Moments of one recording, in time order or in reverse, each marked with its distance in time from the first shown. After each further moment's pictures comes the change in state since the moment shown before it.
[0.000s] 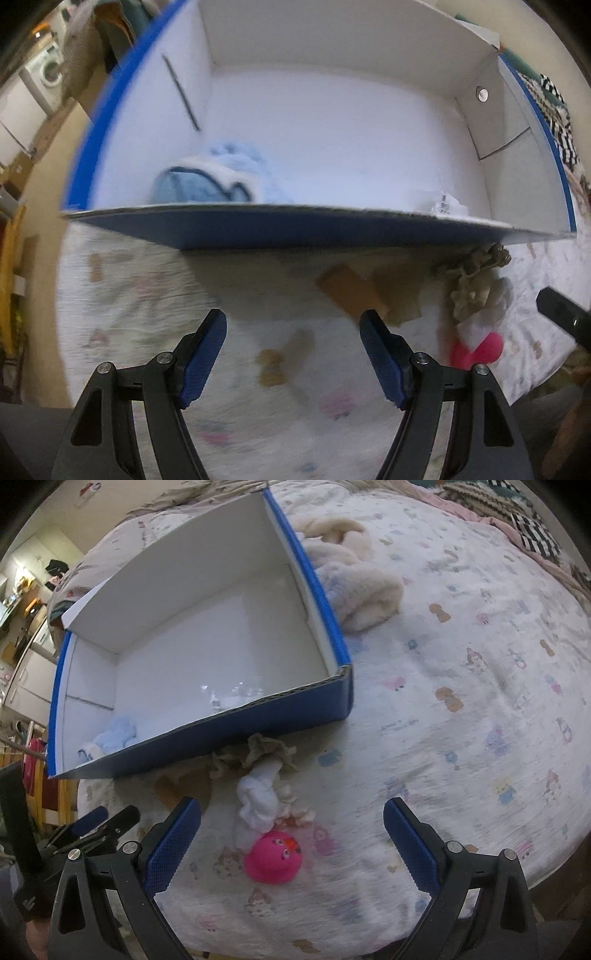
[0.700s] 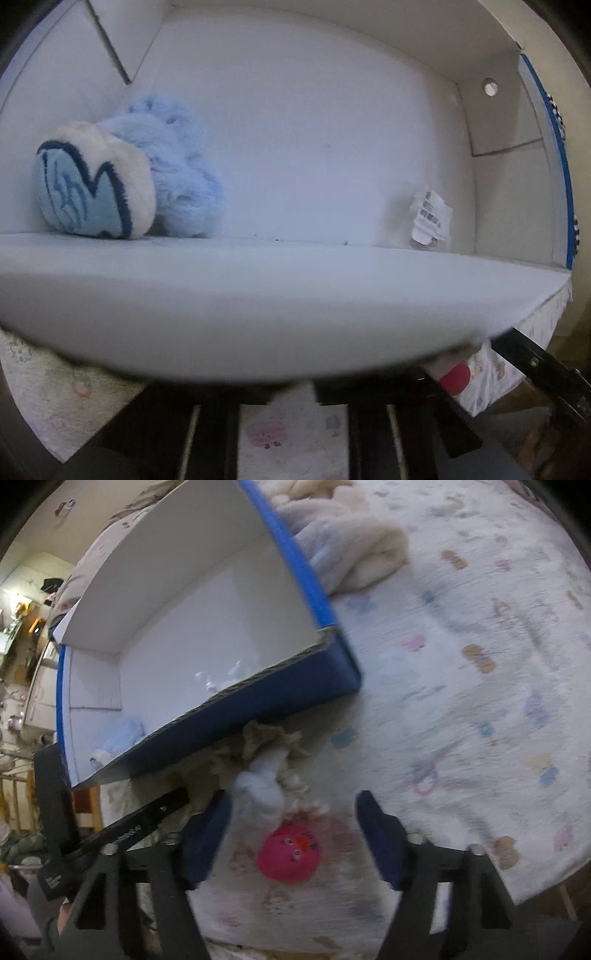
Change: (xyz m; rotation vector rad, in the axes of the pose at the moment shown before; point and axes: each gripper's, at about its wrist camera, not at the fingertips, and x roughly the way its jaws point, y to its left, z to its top) left arm 0.045 -0.006 0.031 -0.087 0.149 -0.172; right arm 0.026 -0.016 0.008 0.089 0.132 0.141
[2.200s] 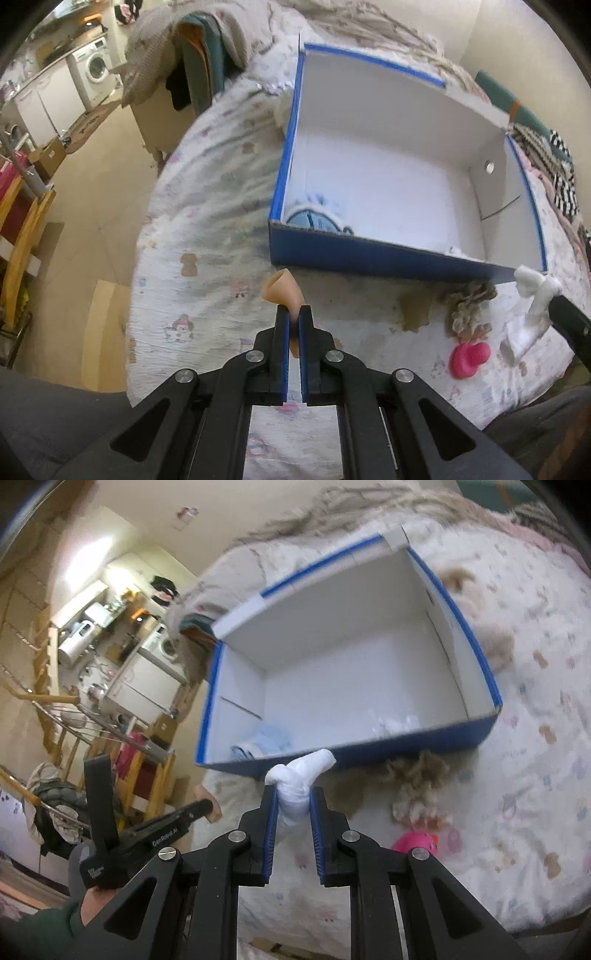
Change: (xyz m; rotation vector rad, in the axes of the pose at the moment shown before) left arm -0.149 0.075 -0.080 -0.024 -0.340 0.190; right arm -0.077 0.078 -0.041 -0.265 -0.261 0.301
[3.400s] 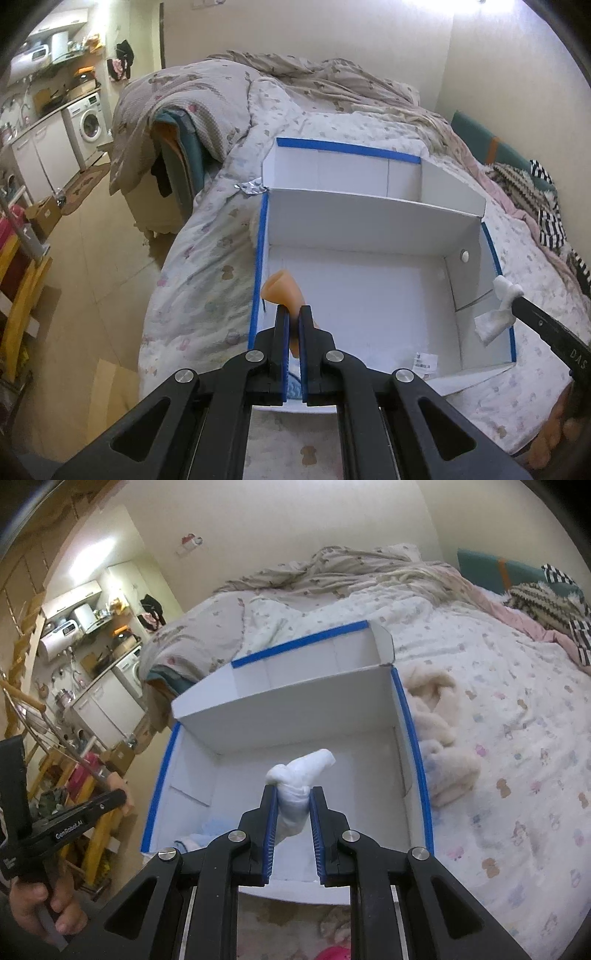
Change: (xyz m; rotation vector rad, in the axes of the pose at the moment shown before) left arm -0.031 -0.043 0.103 0.070 -0.244 -0.020; right arm 0.001 -0.011 0.086 -0.129 -0.192 -0.192
